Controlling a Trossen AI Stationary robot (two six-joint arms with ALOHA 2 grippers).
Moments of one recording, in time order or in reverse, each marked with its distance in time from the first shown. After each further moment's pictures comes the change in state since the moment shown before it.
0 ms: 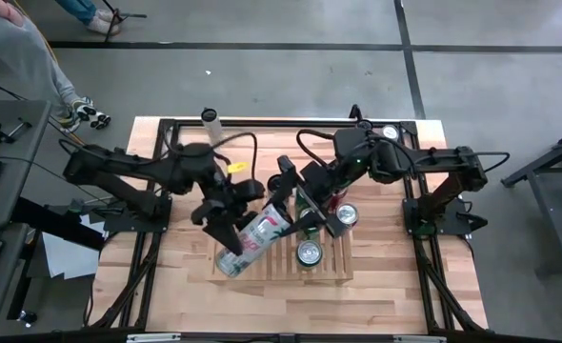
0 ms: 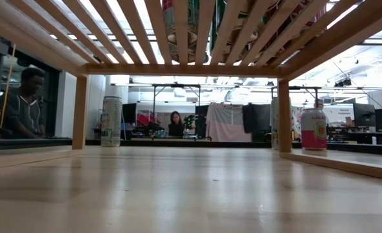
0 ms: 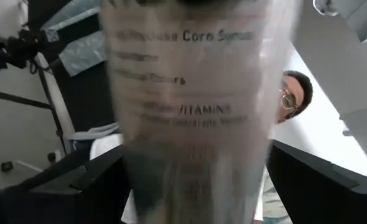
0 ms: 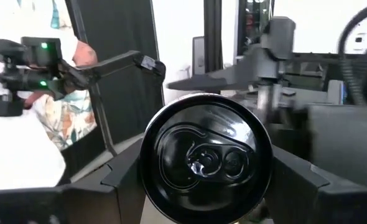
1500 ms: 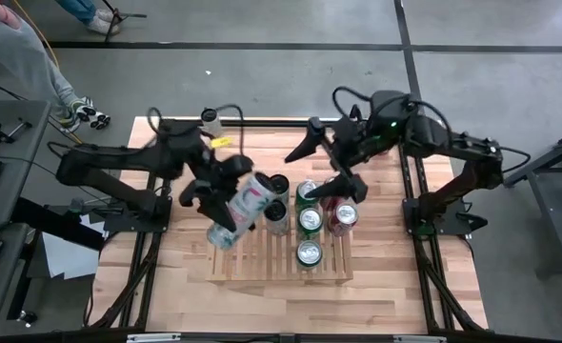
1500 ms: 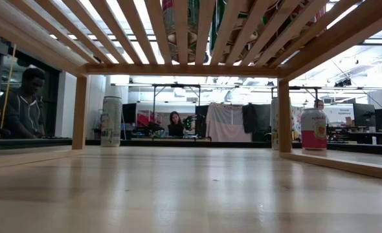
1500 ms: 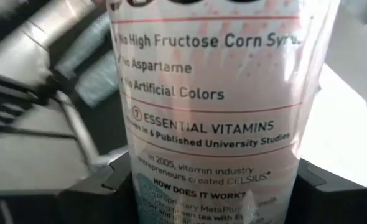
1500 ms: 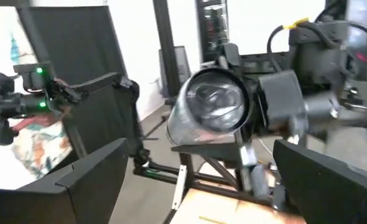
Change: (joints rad) left arm 0.129 -0.093 0.001 -0.077 0.041 0.163; right arm -0.144 -0.151 0.001 -0.142 0.015 0.087
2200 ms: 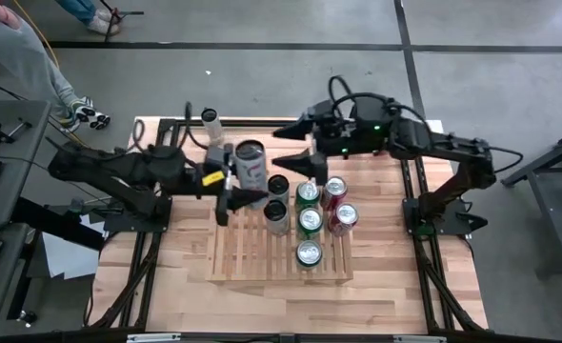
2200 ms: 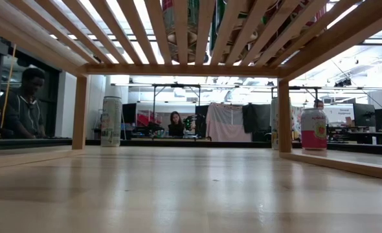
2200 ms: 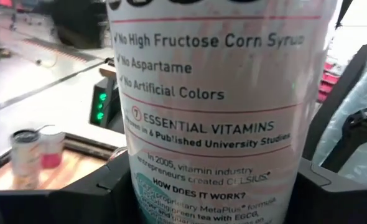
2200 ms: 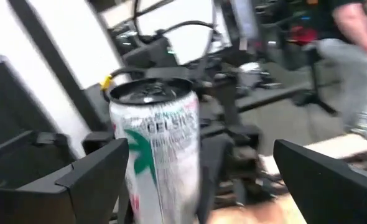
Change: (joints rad) left arm -0.227 -0.100 -0.001 -0.322 -1.206 0.779; right arm -0.003 0.065 -0.001 0.071 0.384 0.254
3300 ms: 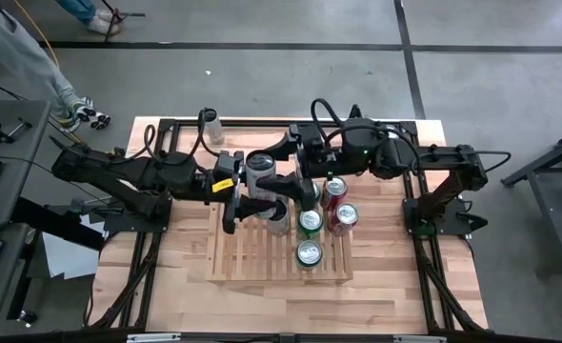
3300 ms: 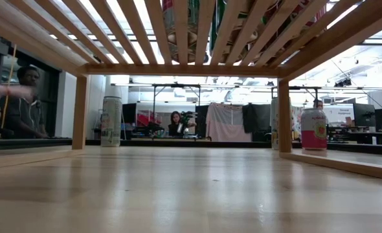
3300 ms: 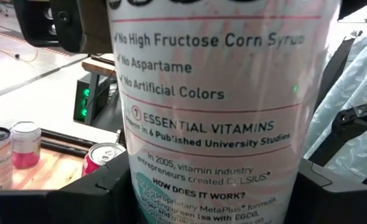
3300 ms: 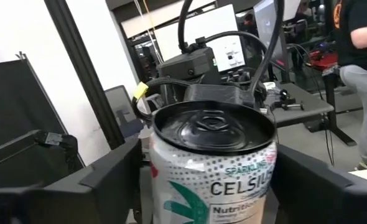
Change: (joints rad) left arm -0.003 0.052 0.001 0.042 0.050 -0.013; right arm 0.123 0.080 0.000 0.177 0.060 -0.073
